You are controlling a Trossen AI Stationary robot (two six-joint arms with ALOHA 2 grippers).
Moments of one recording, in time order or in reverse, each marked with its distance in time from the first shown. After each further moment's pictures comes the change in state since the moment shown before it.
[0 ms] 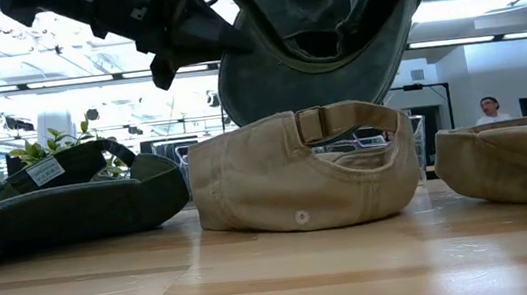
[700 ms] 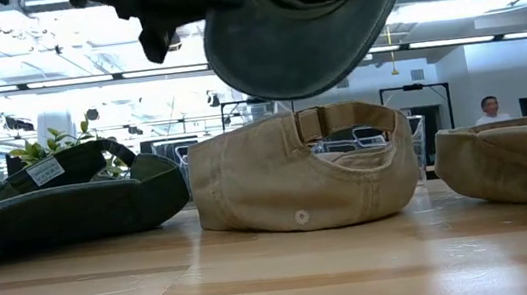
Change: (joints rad) left arm -0.079 -0.054 0.003 0.023 0.015 0.051; right arm -0.304 0.188 -0.001 -0.230 -0.399 0.395
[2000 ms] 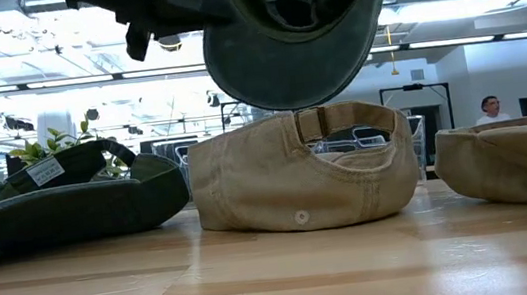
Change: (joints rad) left arm -0.019 0.005 0.000 0.001 -0.316 0.011; right arm 0.317 0.022 0.106 -0.074 0.474 -0.018
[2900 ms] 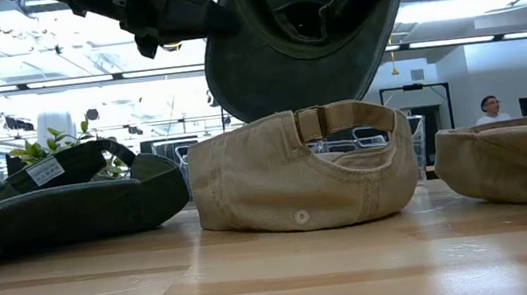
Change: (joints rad) left arm 0.005 0.026 0.000 -0.001 0.092 0.178; right arm -0.253 -0.009 0.093 -0.330 -0.279 -0.016
